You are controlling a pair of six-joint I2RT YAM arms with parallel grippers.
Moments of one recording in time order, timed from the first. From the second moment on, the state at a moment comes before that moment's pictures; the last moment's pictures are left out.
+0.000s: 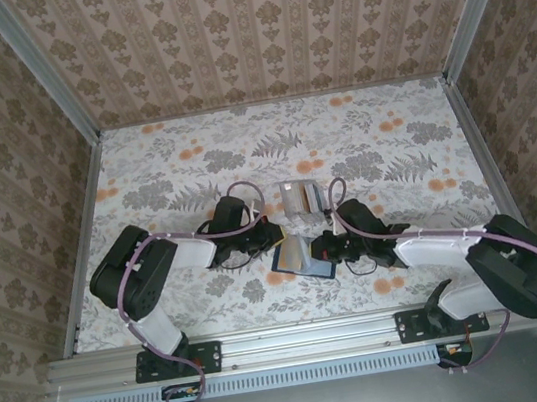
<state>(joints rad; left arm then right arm) -0.65 1.72 0.62 0.36 0.60 -0.97 0.66 1.32 0.43 0.14 -0.36 0.92</state>
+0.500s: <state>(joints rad) -0.64 1.60 0.63 0.17 0.54 -0.82 0.66 1.04 0.36 -0.22 -0.15 1.00</state>
